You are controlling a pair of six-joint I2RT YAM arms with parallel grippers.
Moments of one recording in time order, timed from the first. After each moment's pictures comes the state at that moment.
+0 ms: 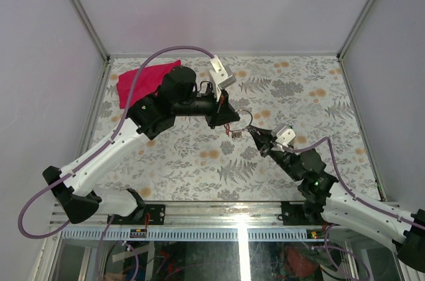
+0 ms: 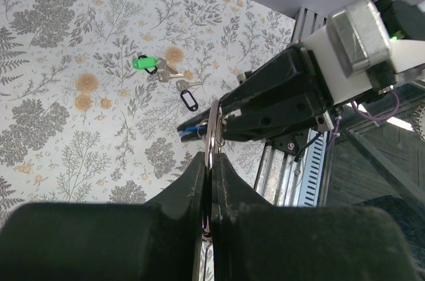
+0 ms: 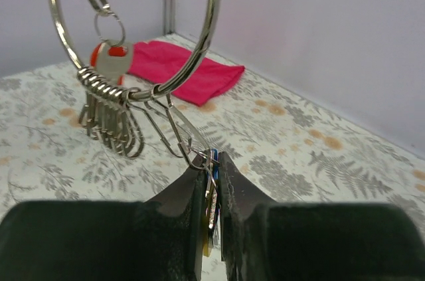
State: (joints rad) left arm -0.79 1.32 1.47 -0.49 0.53 -0.10; right arm 0.91 0.65 0.26 0.59 0.15 -0.14
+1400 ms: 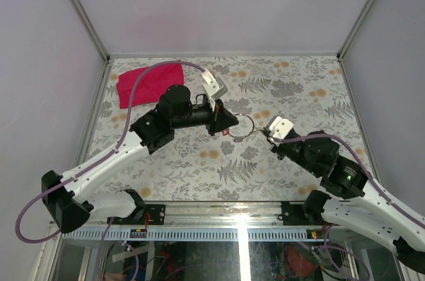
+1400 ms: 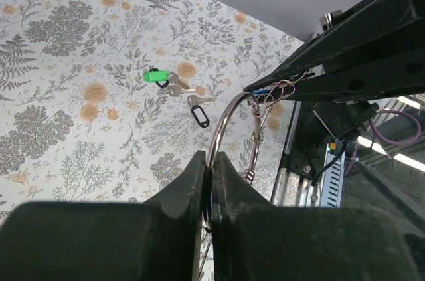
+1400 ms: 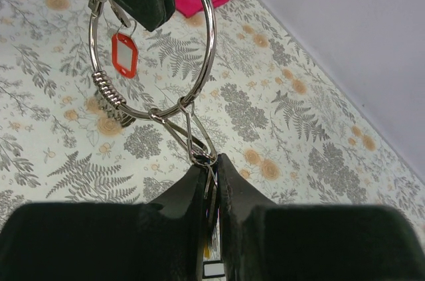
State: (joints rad) left arm -0.79 1.21 1.12 -0.13 0.46 -0.17; right arm 0.91 0.59 0.76 -0.36 0.14 -0.33
